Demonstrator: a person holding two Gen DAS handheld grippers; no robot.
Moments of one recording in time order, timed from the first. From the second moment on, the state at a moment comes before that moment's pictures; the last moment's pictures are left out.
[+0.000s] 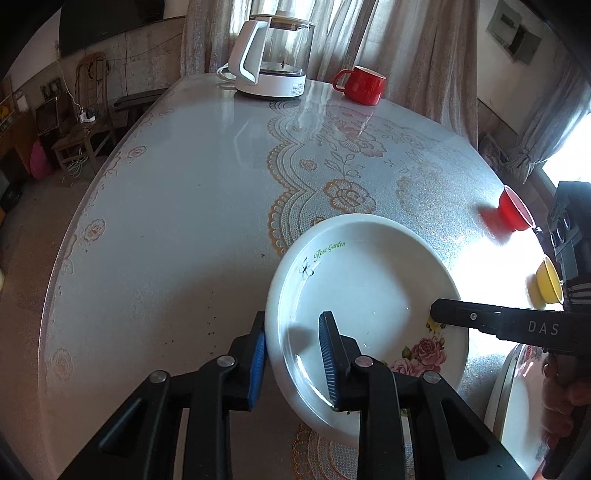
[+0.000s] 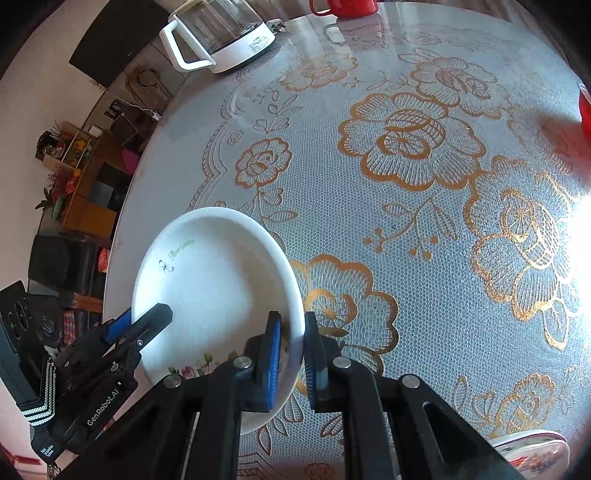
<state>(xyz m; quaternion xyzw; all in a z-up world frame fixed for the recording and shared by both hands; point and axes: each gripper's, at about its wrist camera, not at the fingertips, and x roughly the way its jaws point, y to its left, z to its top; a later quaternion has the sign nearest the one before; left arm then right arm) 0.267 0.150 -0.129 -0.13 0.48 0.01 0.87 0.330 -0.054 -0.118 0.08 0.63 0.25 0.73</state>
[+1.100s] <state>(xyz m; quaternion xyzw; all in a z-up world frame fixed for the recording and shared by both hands) 0.212 0.052 -0.045 -0.10 0.41 -0.11 0.90 0.251 -0.199 -0.023 0.18 0.54 0.23 0.79</state>
